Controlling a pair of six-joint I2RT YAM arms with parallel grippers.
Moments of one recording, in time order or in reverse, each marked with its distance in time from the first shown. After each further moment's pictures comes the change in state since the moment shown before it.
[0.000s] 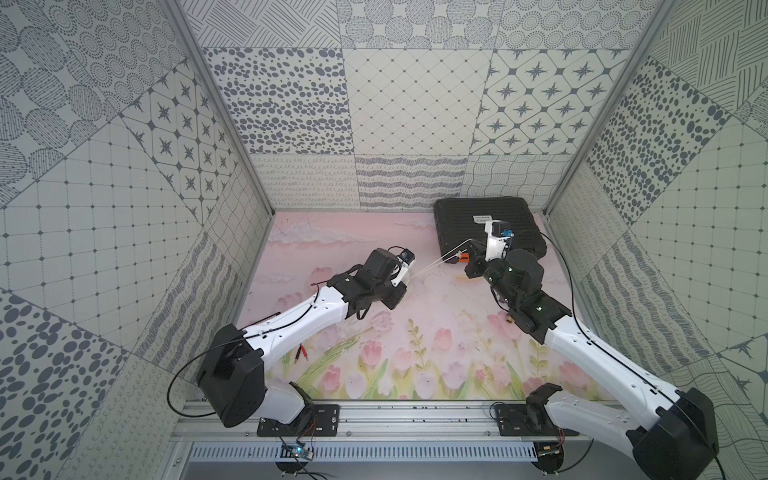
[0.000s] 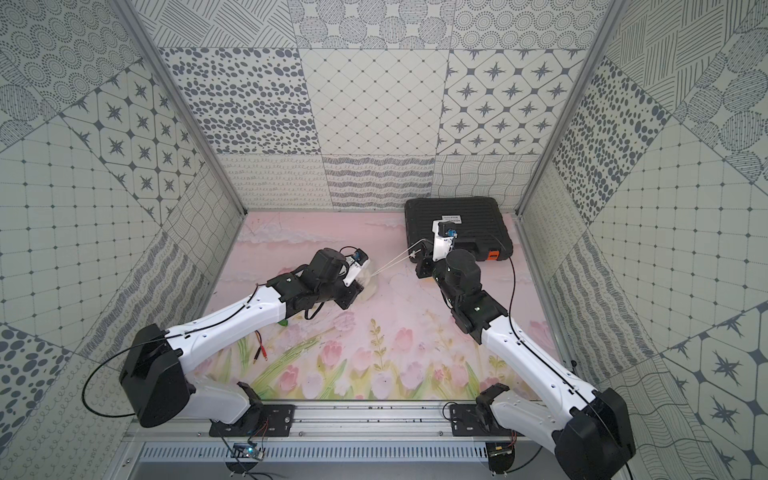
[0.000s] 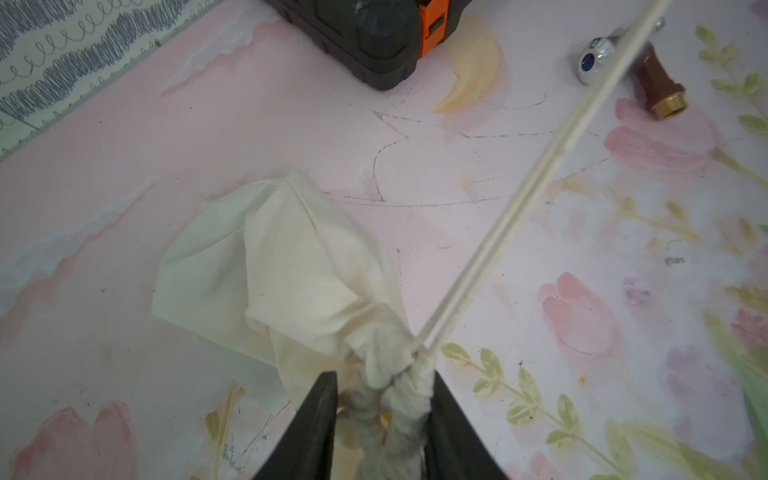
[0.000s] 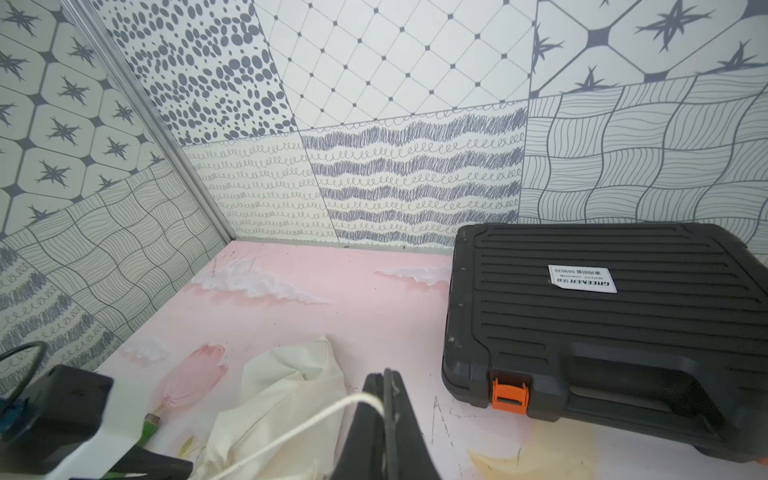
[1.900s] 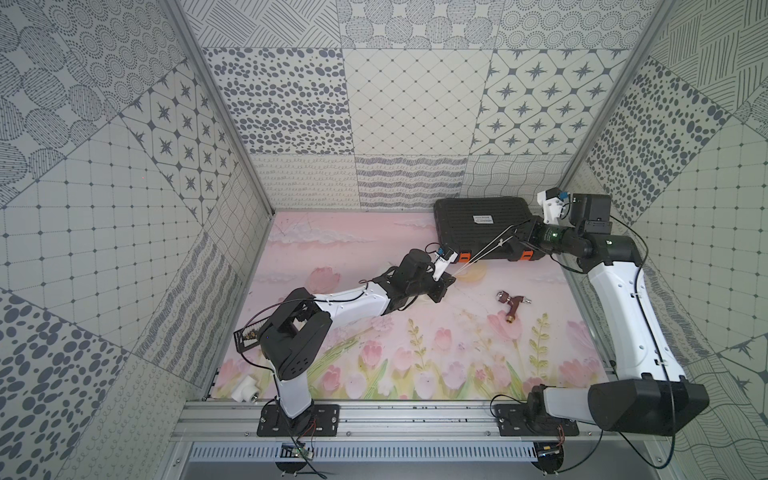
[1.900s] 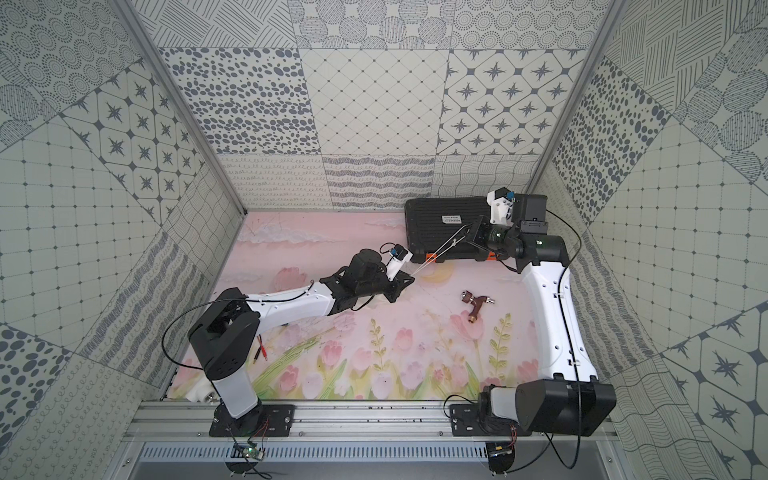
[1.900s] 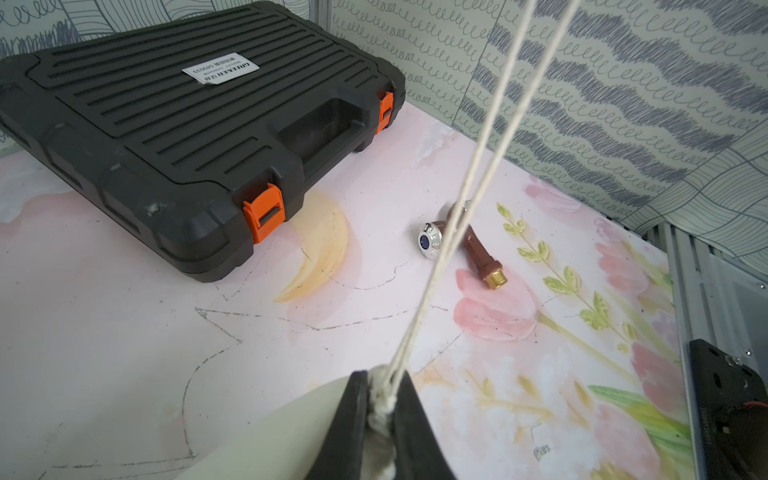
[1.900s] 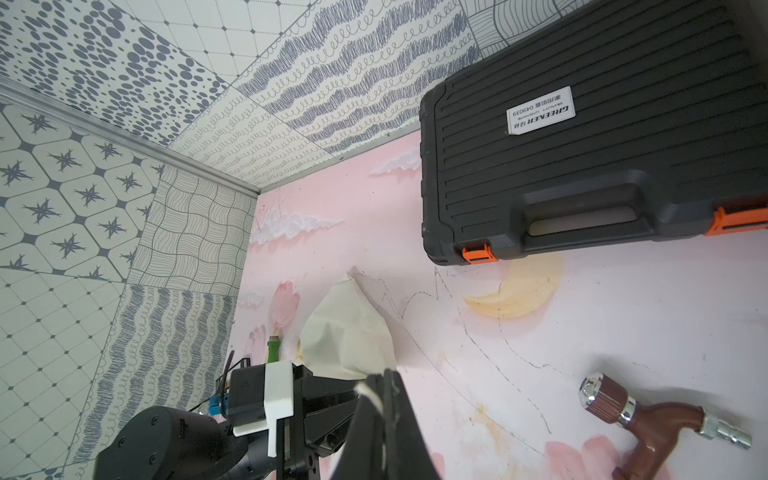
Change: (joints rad) left arm -0.101 0.392 0.095 0.556 0.243 -0.156; right arm -0.613 0.267 0.689 -0.962 -0.690 0.164
